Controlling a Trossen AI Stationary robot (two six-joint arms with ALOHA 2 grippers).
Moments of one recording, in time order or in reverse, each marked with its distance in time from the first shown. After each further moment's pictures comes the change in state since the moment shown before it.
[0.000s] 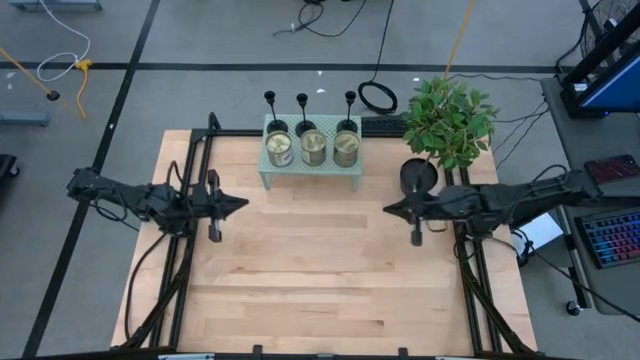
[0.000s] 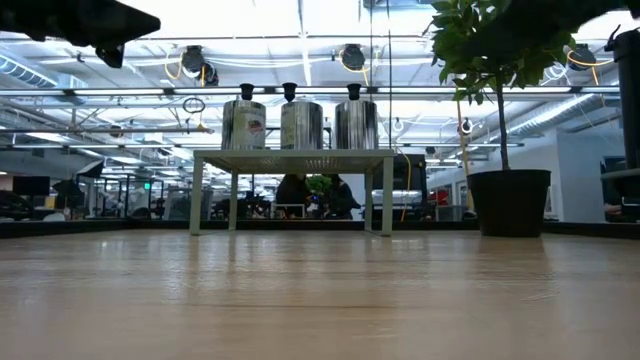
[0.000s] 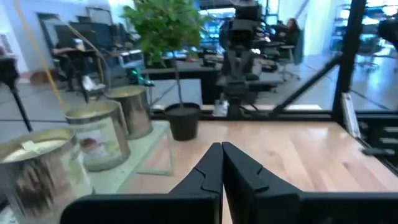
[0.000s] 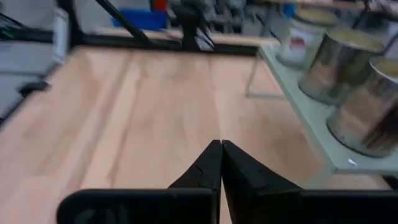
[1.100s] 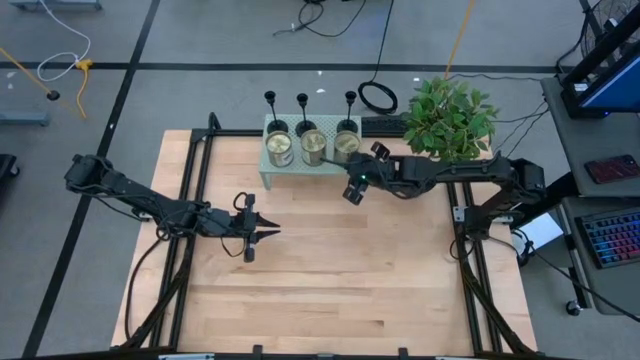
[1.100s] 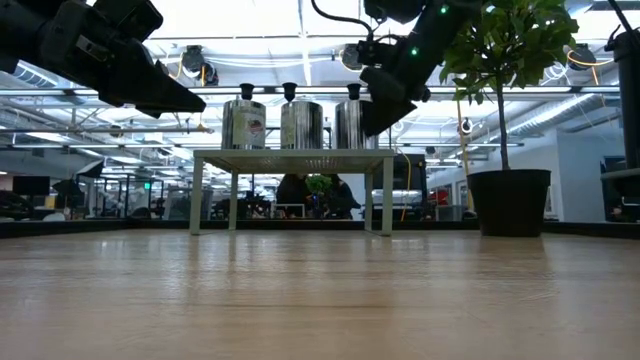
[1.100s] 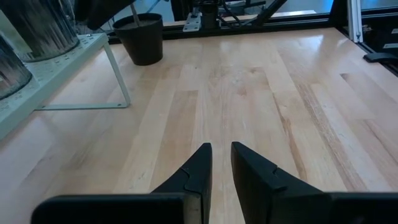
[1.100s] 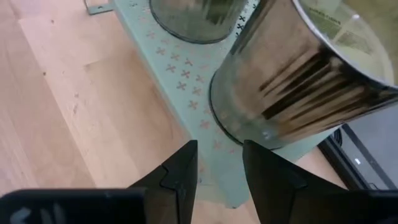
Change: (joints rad) left arm 0.002 0.648 0.000 0.301 0.091 -0.091; right arm -0.339 0.809 0.588 -0.305 0.204 0.150
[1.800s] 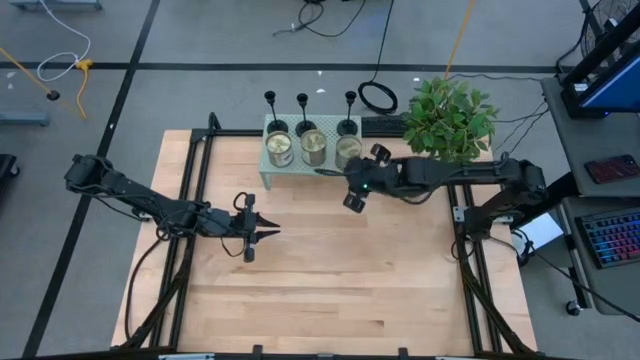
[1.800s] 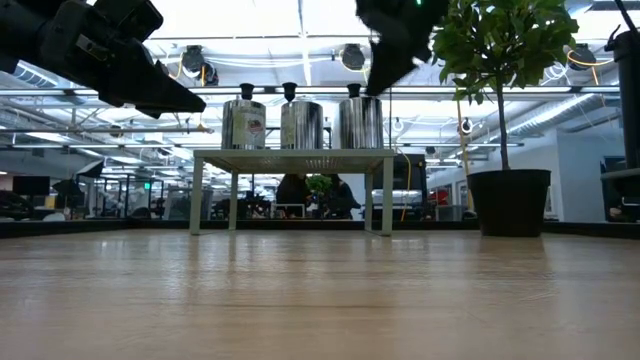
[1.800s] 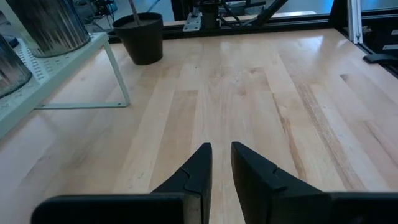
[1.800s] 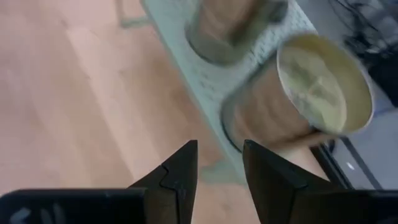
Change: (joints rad) left arm 0.000 0.000 0.000 0.000 0.000 -0.007; right arm 0.122 0.000 0.211 -0.265 0.047 0.065
